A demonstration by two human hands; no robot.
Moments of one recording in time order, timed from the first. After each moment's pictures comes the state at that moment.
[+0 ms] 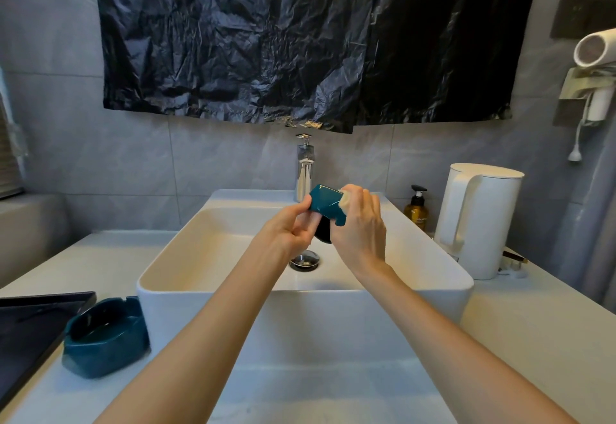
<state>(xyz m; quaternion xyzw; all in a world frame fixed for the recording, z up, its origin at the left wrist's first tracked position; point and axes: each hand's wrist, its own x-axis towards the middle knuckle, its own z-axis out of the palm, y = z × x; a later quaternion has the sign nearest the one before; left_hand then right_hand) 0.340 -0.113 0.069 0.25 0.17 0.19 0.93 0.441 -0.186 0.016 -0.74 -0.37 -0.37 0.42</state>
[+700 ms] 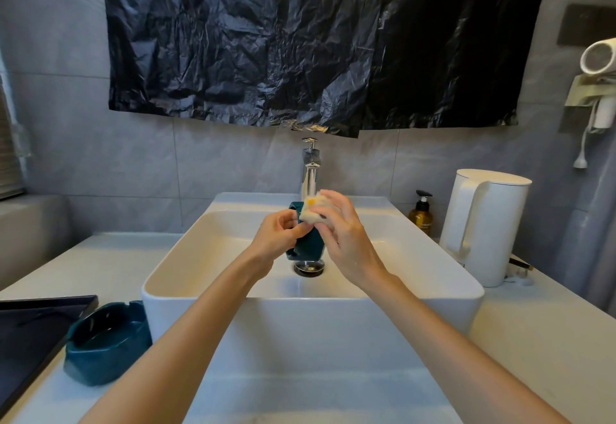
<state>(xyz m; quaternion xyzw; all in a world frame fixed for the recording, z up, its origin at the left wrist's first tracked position) 0.339 -0.060 0.028 0.74 0.14 0.29 0.59 0.437 -0.179 0.013 -0.66 -0.57 -0.24 0.43</state>
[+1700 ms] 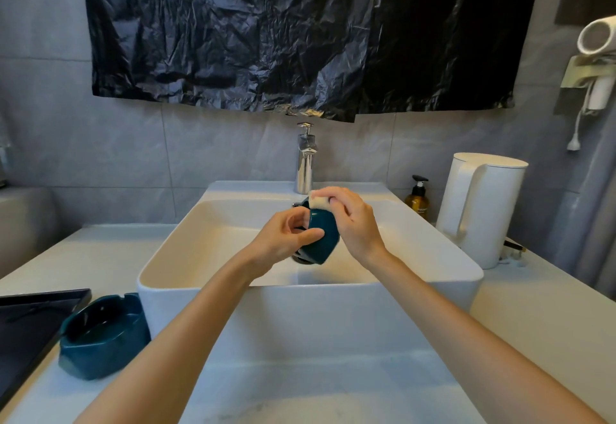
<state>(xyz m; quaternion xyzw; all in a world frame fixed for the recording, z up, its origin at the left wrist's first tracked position) 0.328 -0.069 0.018 0.79 0.05 0.22 0.56 0.441 -0.179 0.017 -0.67 -0.50 -0.15 0.53</state>
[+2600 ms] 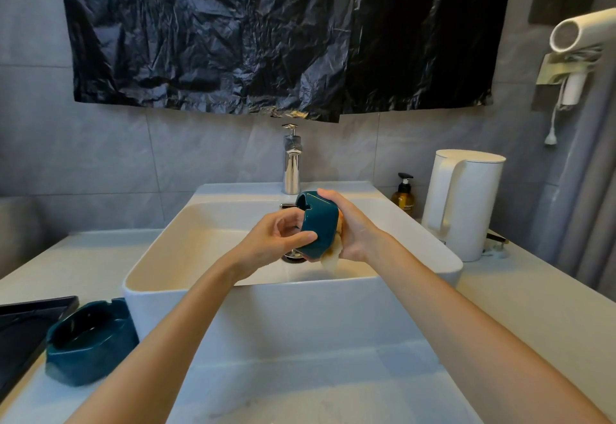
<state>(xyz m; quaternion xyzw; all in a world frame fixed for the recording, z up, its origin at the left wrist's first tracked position) 0.320 -0.078 0.020 0.81 0.00 0.19 0.55 0.428 -0.207 0.044 -0.56 -0.21 0.44 0.67</state>
